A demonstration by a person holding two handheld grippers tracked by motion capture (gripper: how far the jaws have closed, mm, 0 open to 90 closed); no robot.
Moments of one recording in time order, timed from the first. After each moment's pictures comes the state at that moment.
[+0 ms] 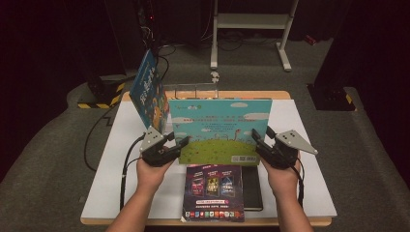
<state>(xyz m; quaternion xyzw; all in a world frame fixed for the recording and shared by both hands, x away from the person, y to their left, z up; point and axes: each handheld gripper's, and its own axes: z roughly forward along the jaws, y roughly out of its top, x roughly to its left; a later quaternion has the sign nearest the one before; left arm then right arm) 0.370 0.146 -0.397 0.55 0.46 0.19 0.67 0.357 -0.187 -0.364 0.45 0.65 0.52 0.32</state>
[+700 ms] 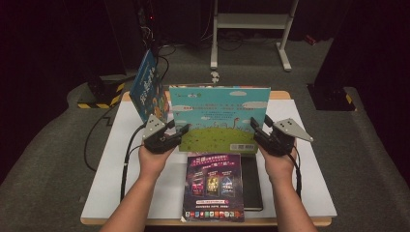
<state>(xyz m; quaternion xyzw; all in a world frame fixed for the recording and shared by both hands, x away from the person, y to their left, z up) 0.406 0.145 -0.391 0.54 0.45 0.22 0.68 0.390 -0.183 -0.360 0.44 0.64 0.54 0.33</state>
